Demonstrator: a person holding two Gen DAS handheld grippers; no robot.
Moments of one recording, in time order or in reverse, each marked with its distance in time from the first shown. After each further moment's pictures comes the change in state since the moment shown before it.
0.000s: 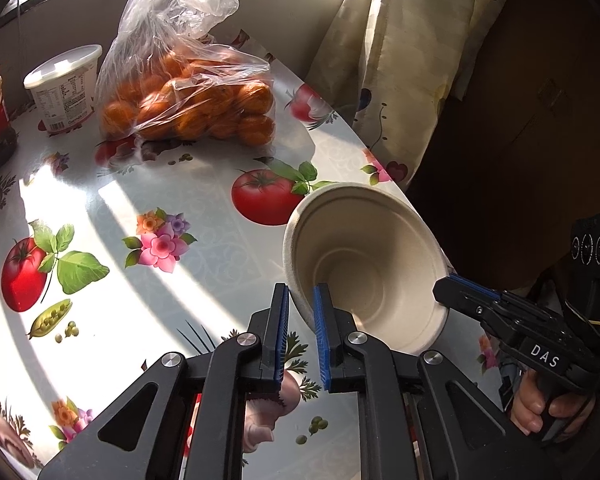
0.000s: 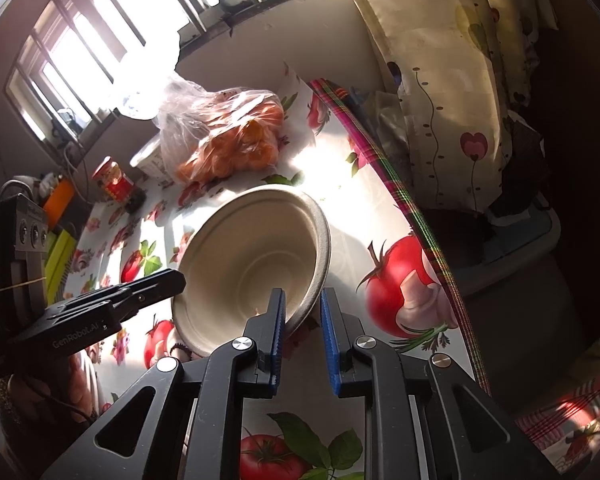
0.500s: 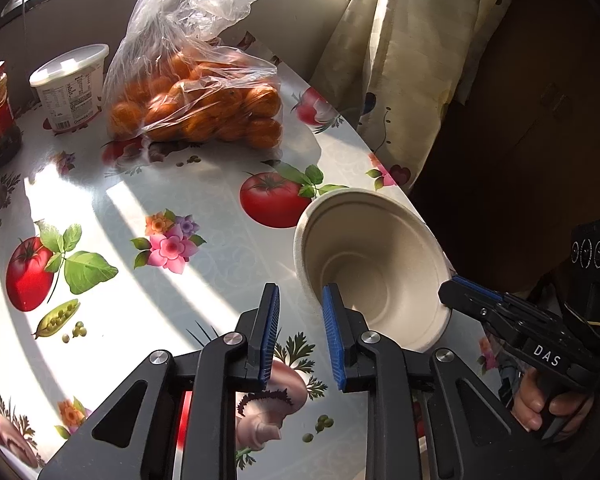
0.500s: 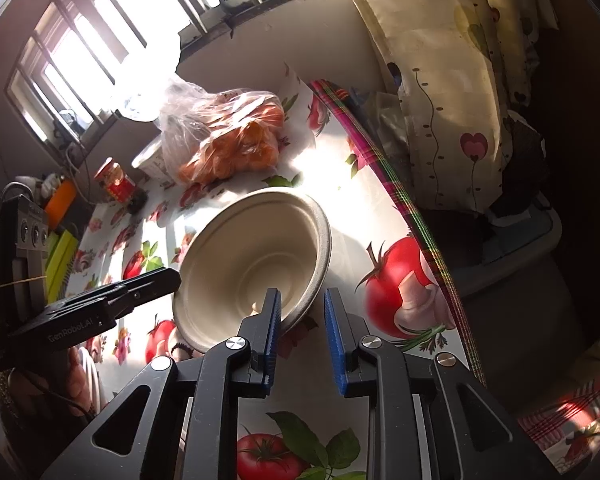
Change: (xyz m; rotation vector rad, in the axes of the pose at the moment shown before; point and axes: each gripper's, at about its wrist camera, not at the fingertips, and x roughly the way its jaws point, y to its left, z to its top) left arm -0.004 0.003 0.000 -0.012 -0.007 0.006; right arm -0.002 -0.003 0.001 0.001 0.001 0.009
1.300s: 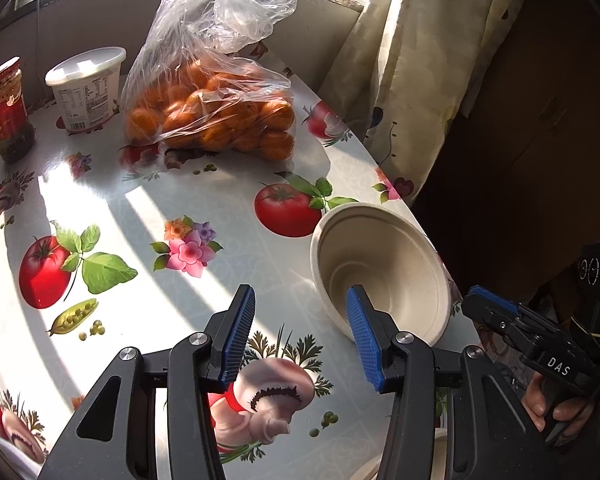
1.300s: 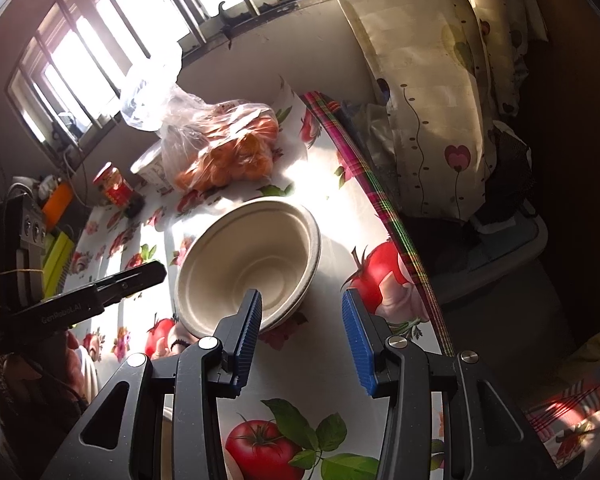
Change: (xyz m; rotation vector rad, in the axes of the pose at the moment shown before) left arm -0.014 0.007 0.000 -0.034 -0.025 0.002; right arm -0.022 -0.001 -0.003 -0.003 -0.028 -0.031
